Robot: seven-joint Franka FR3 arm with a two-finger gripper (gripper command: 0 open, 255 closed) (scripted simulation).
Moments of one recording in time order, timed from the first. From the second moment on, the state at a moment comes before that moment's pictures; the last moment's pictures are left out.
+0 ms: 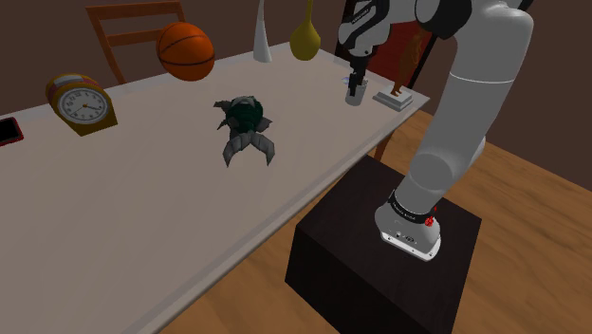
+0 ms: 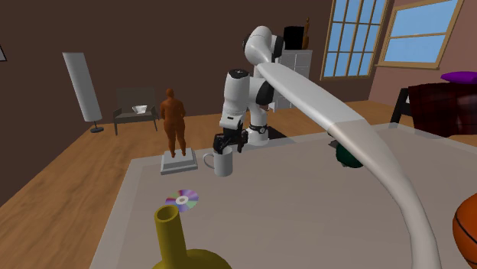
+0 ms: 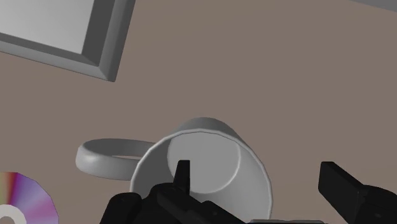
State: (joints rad) arm -0.16 0.23 -0.52 -2.01 -0.04 2.12 -0.83
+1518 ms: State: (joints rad) arm -0.15 0.16 -0.52 -1.93 -0.07 1.97 -0.82
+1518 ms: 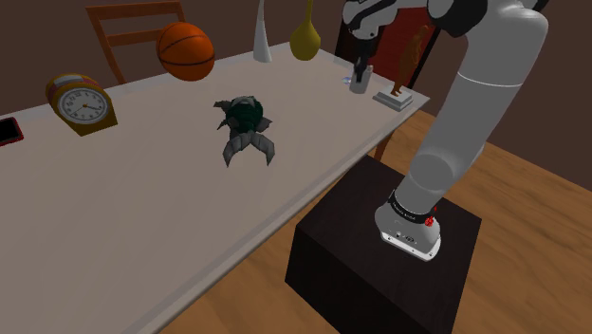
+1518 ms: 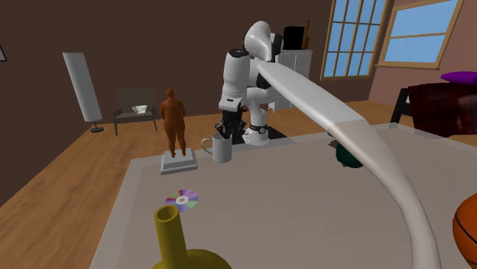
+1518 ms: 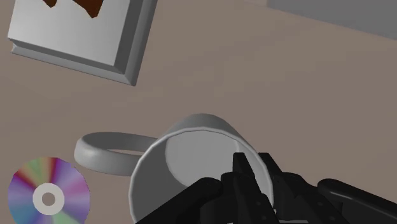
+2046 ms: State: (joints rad) arm -0.14 0.12 -0.53 -1.86 -0.09 1.87 -0.82
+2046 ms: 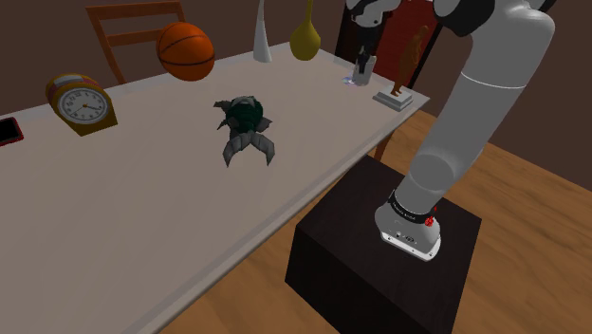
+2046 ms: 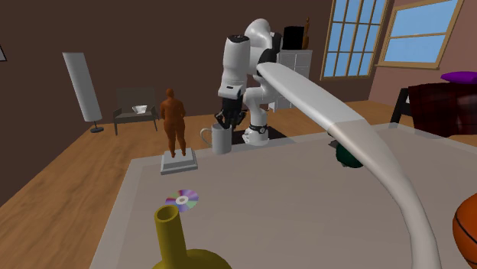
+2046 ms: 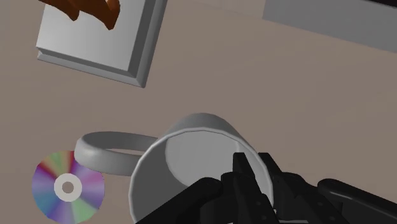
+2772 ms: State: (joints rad) arm -0.14 0.09 -0.53 -1.75 -0.10 1.73 -0.83
